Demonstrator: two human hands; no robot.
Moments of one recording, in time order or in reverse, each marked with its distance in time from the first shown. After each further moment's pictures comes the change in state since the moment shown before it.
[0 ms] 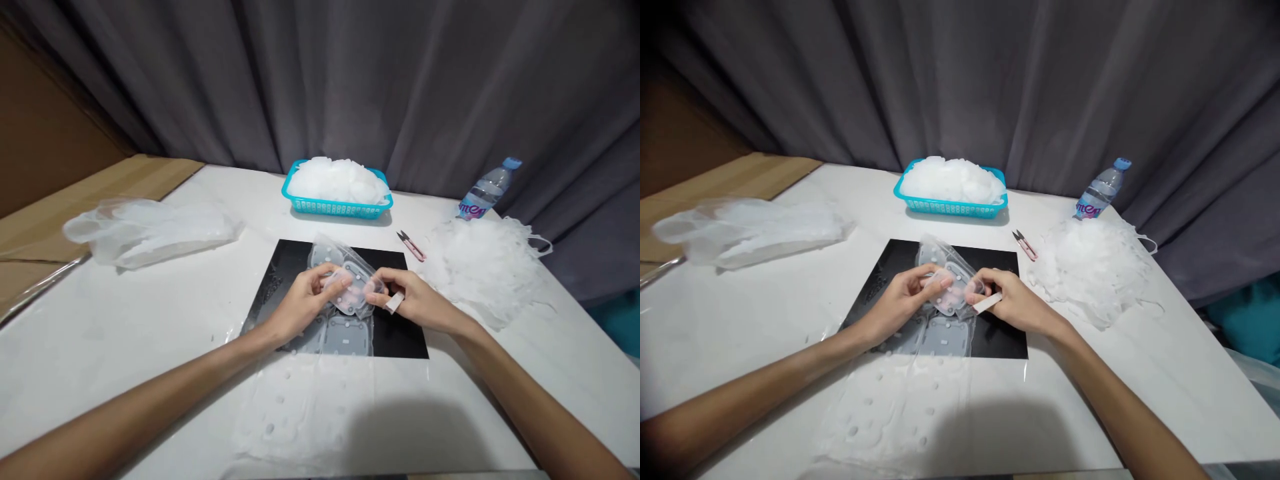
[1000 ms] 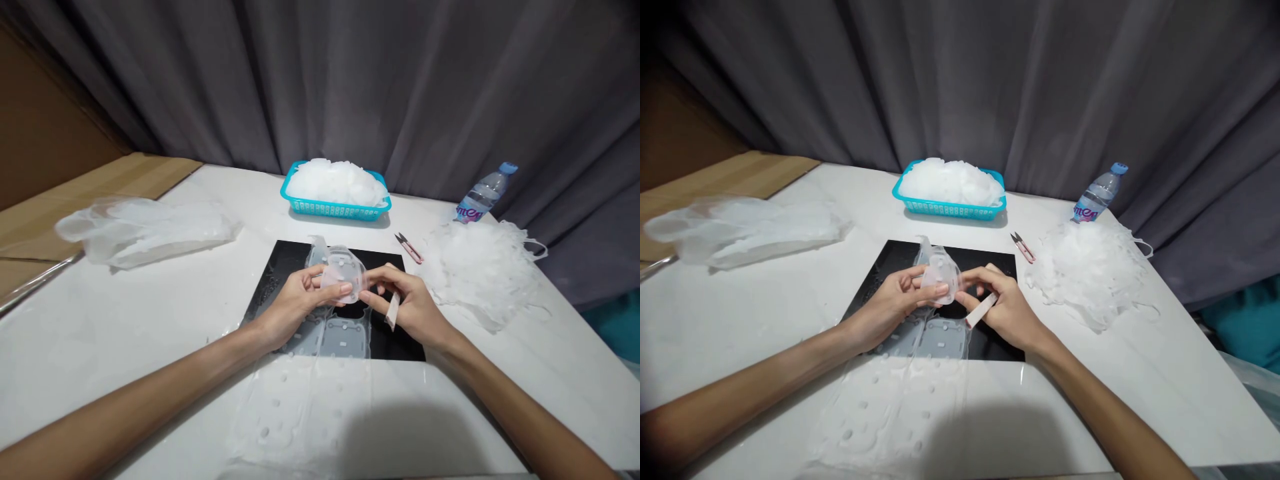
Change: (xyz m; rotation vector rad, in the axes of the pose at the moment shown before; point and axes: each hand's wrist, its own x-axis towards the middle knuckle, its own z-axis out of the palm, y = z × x) left_hand -0.002 0.005 -0.001 -0.311 -0.008 -0.161; right_hand -0.003 -0.010 0.023 0.070 0.279 -0.129
